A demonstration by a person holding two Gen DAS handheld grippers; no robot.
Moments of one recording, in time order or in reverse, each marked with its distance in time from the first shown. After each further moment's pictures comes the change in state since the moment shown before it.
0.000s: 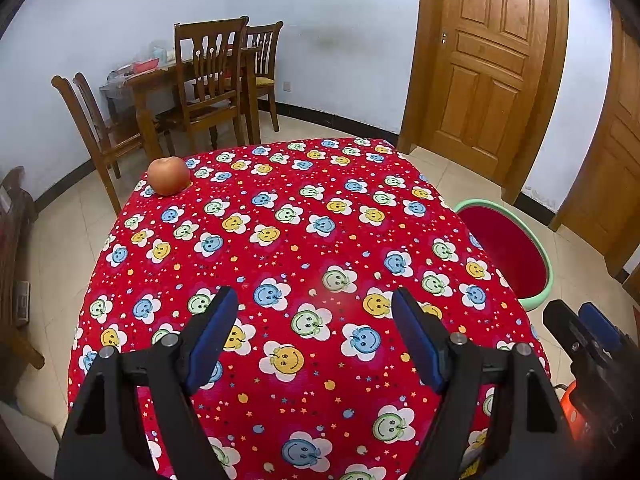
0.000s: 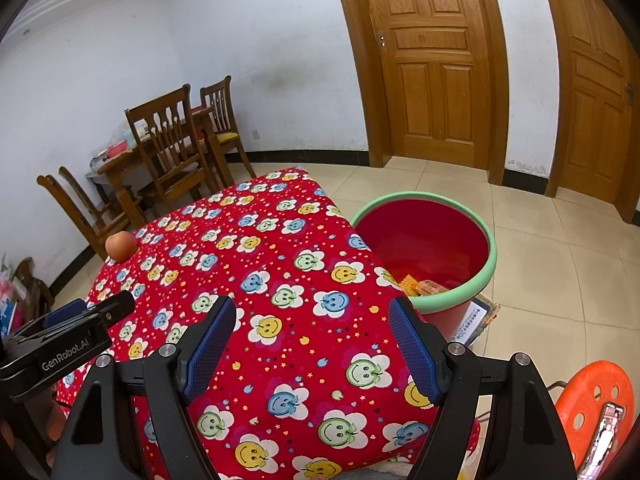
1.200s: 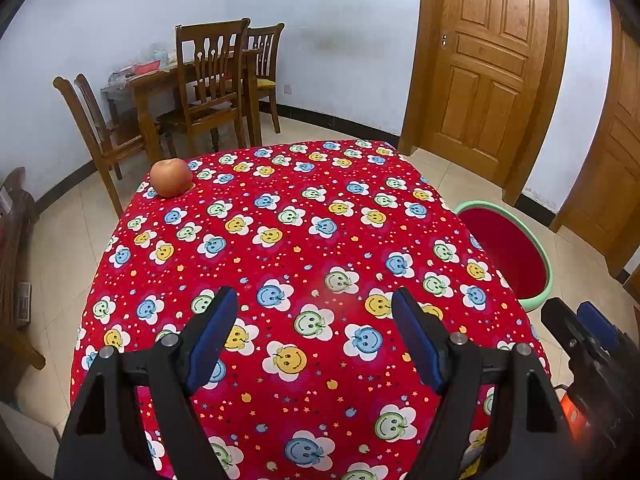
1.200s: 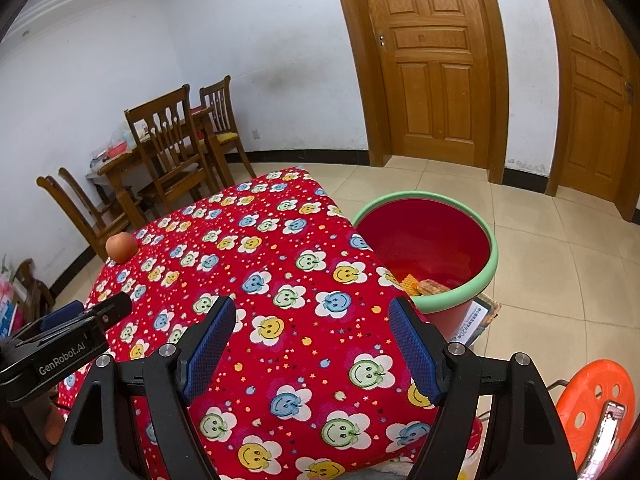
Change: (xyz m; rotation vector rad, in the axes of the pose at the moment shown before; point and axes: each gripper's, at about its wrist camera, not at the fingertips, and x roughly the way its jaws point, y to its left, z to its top) left arm -0.004 0.002 0.001 -0.001 -0.006 0.000; right arm 0.000 0.000 0.001 -0.002 0.002 0.000
